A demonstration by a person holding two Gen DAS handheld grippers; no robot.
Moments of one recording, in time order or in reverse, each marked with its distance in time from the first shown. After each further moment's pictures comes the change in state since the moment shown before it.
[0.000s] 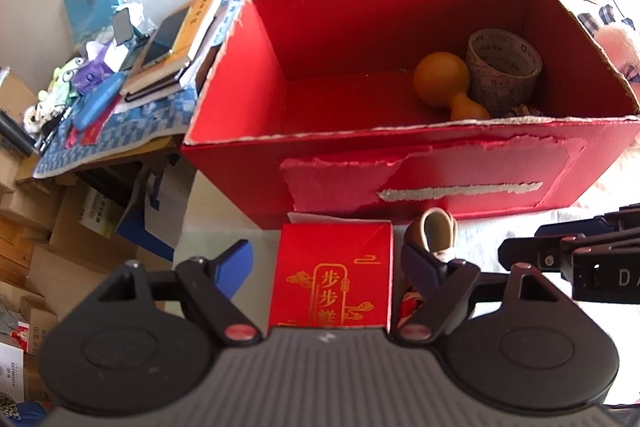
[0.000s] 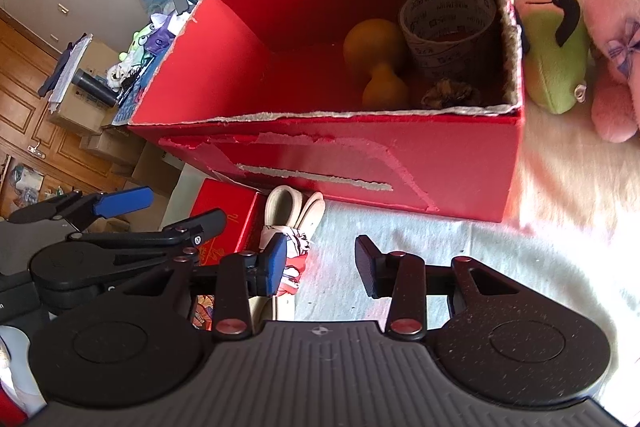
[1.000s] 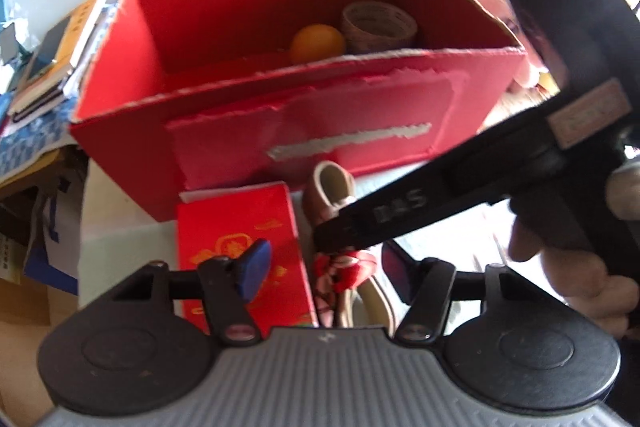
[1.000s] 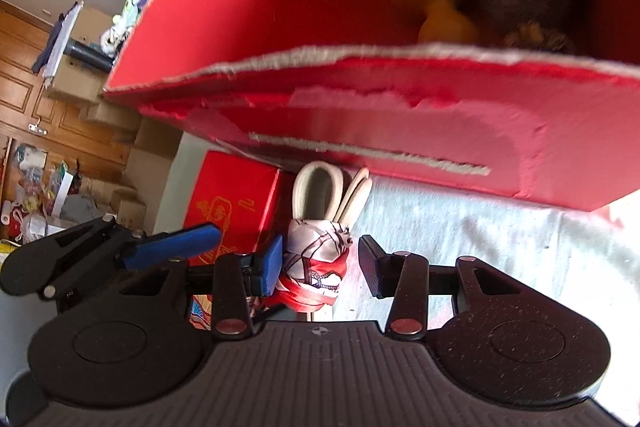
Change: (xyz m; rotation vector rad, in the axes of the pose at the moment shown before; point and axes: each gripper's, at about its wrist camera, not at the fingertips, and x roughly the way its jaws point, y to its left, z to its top) left arm 0.004 -0.002 -0.029 0.155 -0.010 -0.374; right arm 0.055 0.015 0.007 0.025 0.169 0.031
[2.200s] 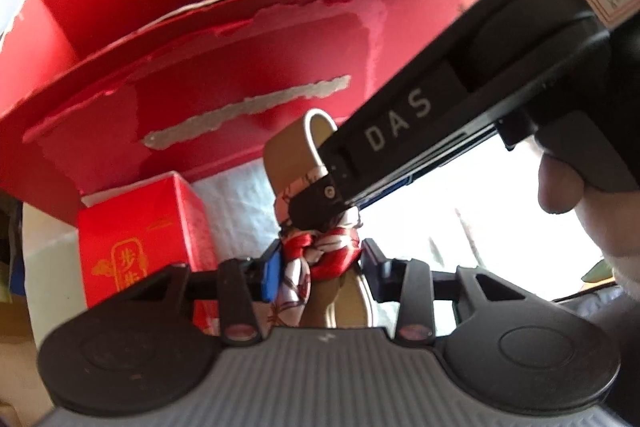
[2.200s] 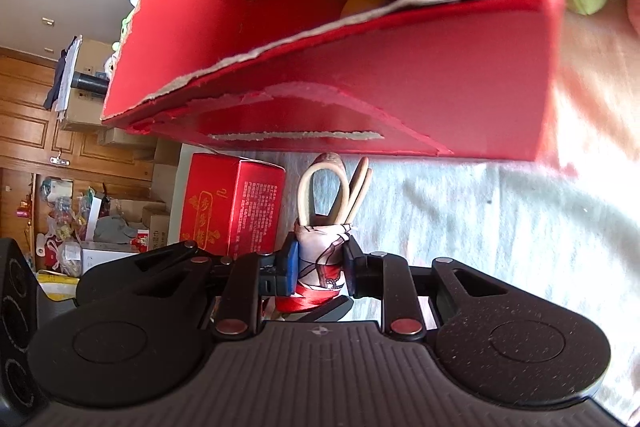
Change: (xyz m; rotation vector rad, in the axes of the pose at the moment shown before) left arm 0.039 -0.055 0.009 0.109 0.105 -0.059; right arm -0.042 -0.058 -0.012 0.142 0.013 0.087
